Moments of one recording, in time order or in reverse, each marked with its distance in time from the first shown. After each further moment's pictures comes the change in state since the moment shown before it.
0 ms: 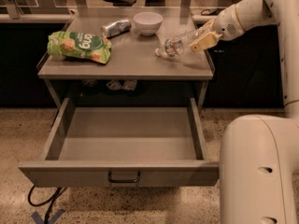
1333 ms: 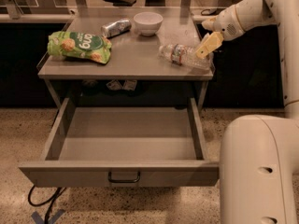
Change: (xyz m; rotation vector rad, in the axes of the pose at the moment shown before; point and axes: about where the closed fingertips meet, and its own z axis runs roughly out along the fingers) arm 0.000 0.000 0.000 0.000 0.000 0.000
